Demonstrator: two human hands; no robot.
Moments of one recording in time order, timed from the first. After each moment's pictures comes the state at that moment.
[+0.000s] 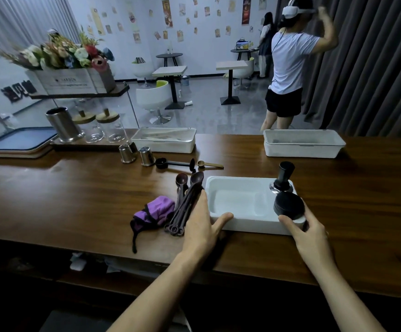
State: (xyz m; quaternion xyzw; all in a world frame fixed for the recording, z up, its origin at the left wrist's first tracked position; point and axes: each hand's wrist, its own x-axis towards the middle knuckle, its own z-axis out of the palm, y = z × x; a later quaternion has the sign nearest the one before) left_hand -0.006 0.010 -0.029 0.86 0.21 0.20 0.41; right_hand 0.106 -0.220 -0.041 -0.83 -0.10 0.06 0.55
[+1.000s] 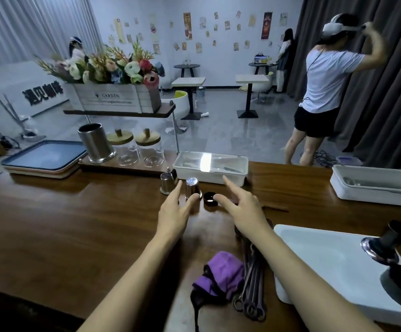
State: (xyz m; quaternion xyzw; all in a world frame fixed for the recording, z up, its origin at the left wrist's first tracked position) left_hand 0.024 0.307 -0.002 0.80 0.29 0.27 0.45; right_hand 0.127 0.134 0.030 -0.80 -0.33 0.08 0.49
